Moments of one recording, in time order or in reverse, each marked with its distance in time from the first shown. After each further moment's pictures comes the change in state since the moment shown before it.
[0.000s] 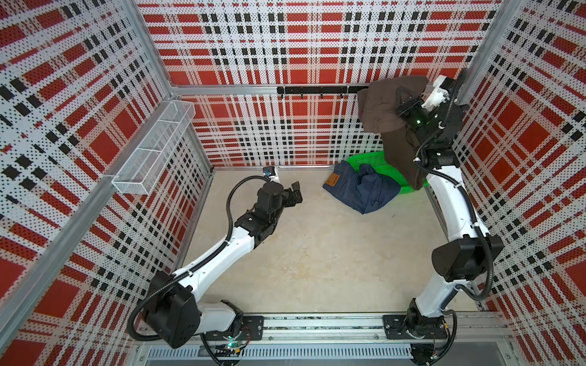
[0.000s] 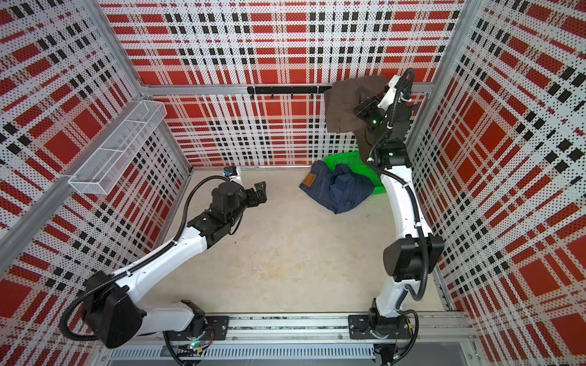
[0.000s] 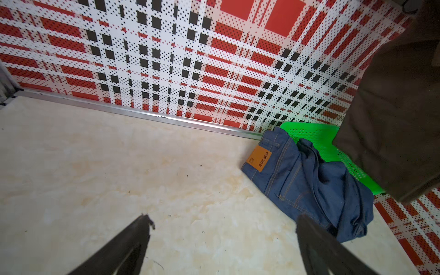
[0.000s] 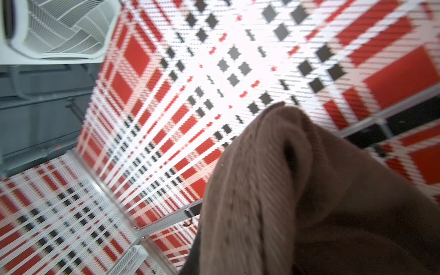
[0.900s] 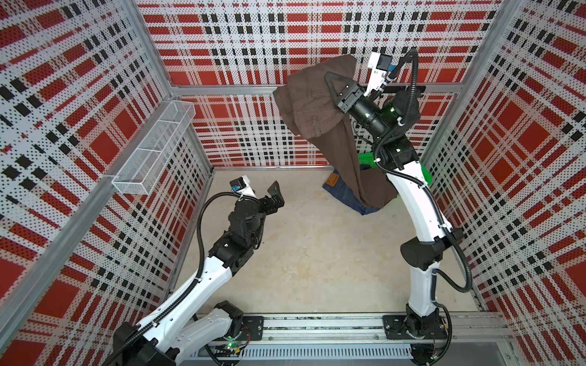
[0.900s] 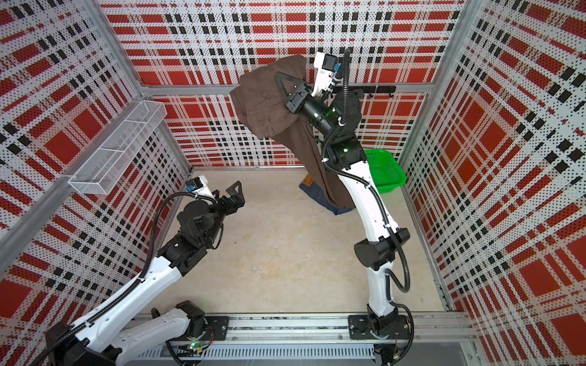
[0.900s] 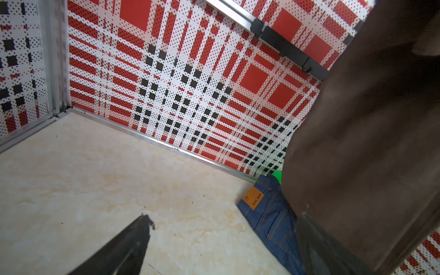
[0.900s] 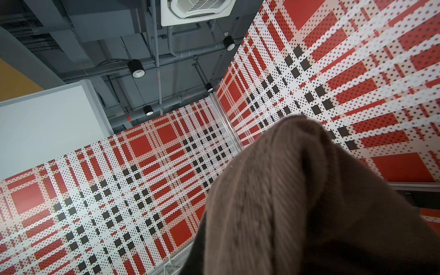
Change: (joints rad) left arm 0.026 -0.318 -0.181 0.082 -0.115 -0.086; right arm 0.395 0.275 0.557 -0.093 -0.141 0.031
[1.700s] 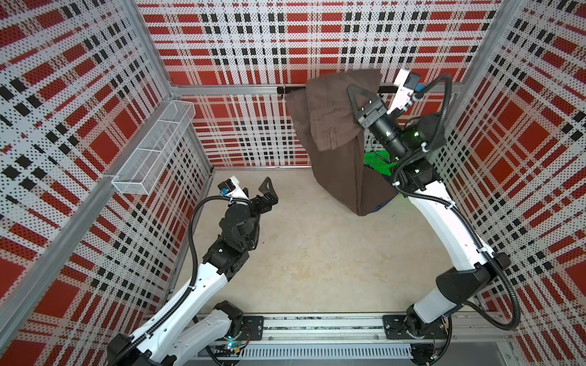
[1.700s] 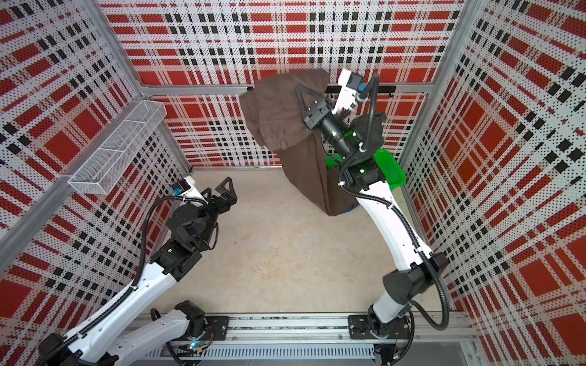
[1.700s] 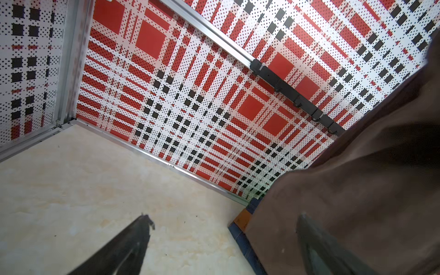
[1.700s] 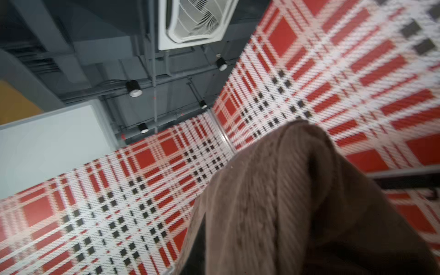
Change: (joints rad) left arm 0.010 -0.048 -0.017 0.057 -0.040 -0.027; right arm -0.070 -0.459 -0.803 0.260 0.087 0.034
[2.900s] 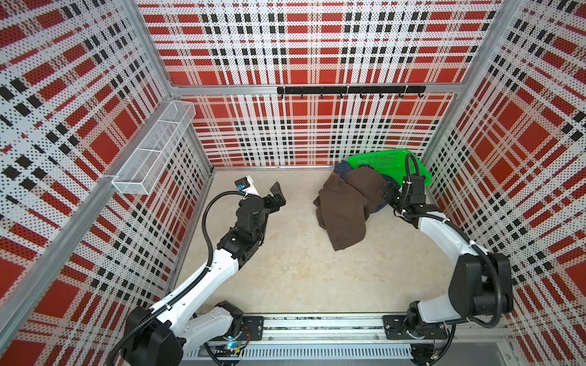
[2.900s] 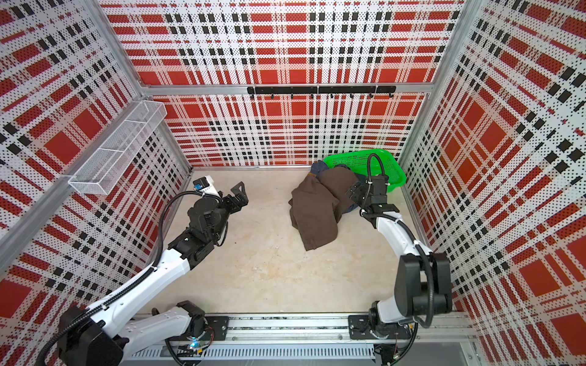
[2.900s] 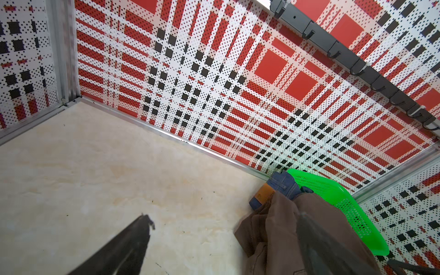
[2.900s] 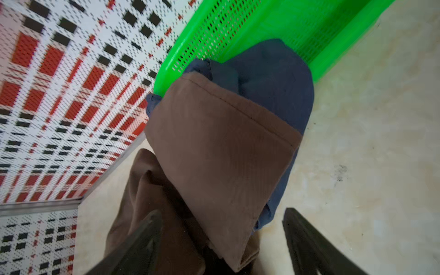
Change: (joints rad) left arm 0.020 0.158 0.000 -0.001 0.042 0.017; right arm -0.378 -0.082 -0.751 -0.448 0.239 -0.061
